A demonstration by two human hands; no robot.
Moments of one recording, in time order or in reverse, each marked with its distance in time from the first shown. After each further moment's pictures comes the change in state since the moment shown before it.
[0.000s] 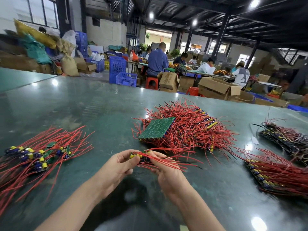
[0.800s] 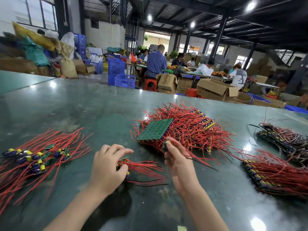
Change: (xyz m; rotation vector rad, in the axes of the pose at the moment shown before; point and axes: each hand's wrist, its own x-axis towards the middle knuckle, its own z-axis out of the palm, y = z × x) left_hand -0.010 0.005 -0.007 1.291 0.398 0.479; right_hand 0.003 -0.024 -0.018 0.164 0.305 -0.099
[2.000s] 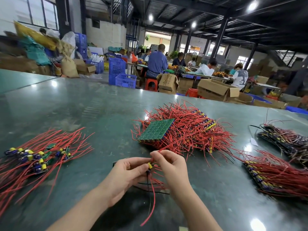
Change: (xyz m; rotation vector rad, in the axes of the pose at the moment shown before) left_hand -0.004 0.029 0.013 -1.373 -0.375 -0.578; right_hand -0.007 0.016 0.007 -0.494 -0.076 -0.203
